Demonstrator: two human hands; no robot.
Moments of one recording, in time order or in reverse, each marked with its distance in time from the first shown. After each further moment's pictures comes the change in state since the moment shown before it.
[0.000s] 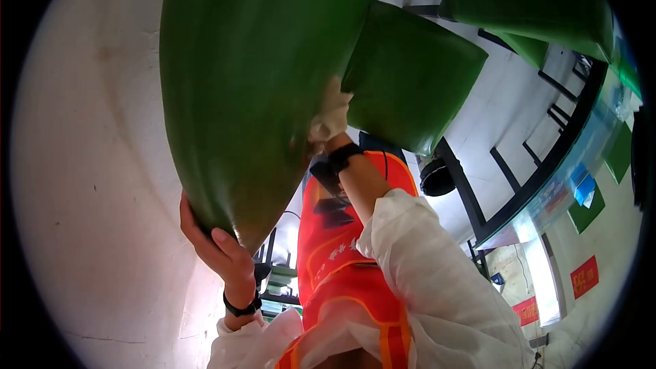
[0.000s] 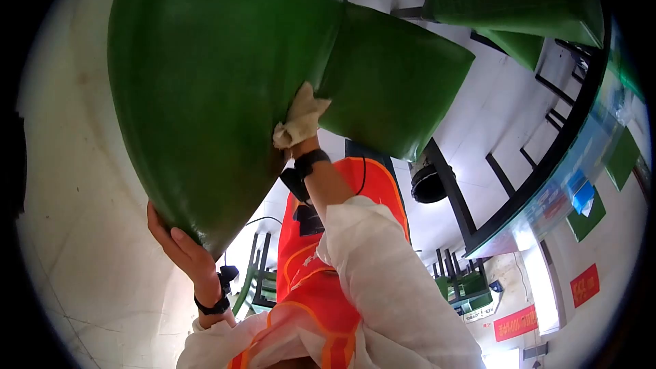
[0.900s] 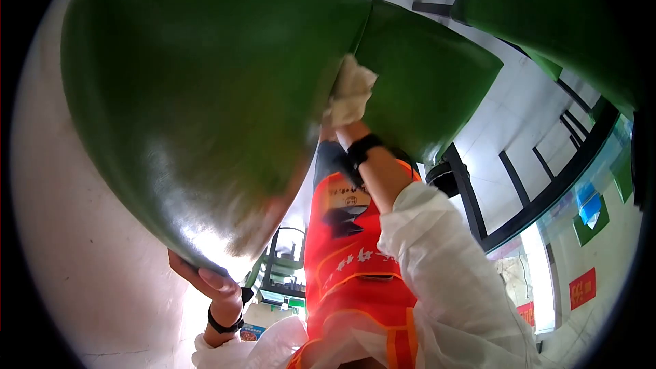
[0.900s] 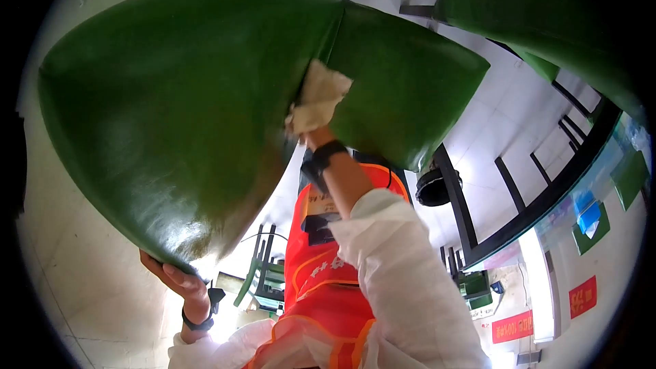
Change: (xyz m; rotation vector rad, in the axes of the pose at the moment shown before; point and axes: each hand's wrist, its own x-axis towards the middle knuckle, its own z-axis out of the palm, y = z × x) left_hand -0.009 -0.024 0.004 -0.008 0.051 -0.030; right_hand 0.051 -0.053 -0.017 -1.531 -0.427 -0.086
